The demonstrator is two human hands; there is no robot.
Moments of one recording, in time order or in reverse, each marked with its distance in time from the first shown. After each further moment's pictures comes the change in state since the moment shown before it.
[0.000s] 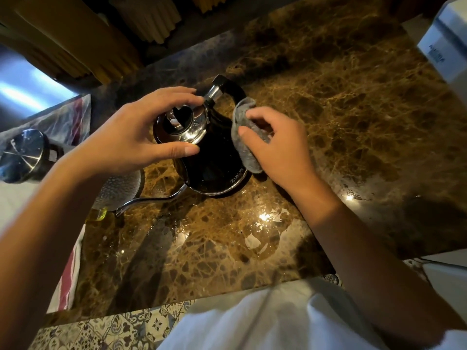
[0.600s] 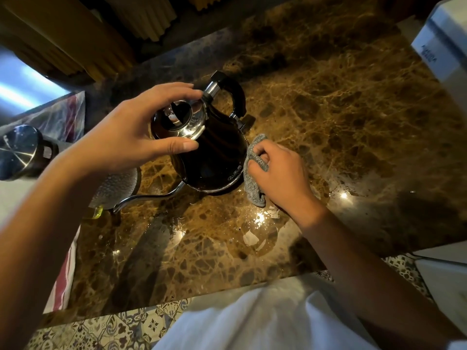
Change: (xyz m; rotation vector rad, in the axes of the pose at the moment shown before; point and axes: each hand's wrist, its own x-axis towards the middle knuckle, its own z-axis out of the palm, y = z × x) left_hand -0.001 -0.001 0.003 -0.016 0.012 -0.010; right_hand -0.039 0.042 0.011 -0.316 -0.145 0.114
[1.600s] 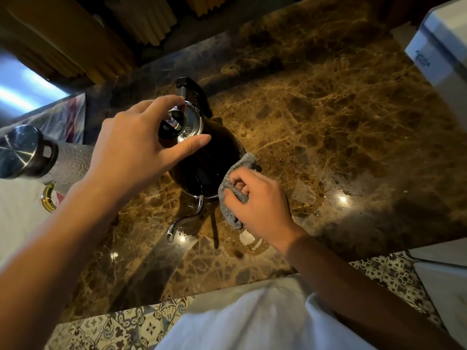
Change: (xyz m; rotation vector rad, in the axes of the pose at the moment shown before) left_hand -0.015 0.048 0.031 0.389 0.353 -0.229; right_hand -0.049 -0.016 0.024 0.190 0.022 -0.184
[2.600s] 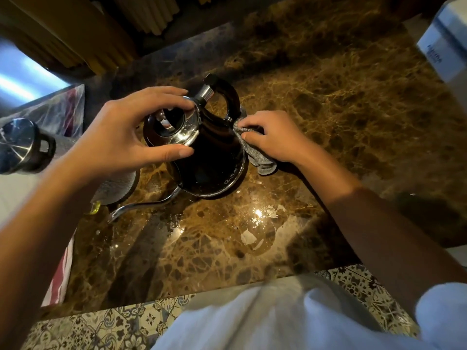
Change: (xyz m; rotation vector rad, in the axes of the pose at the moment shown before) left_hand 0.018 -0.046 -0.003 -0.382 -0.206 0.269; right_hand 0.128 0.033 -0.047 -0.210 -0.339 0.025
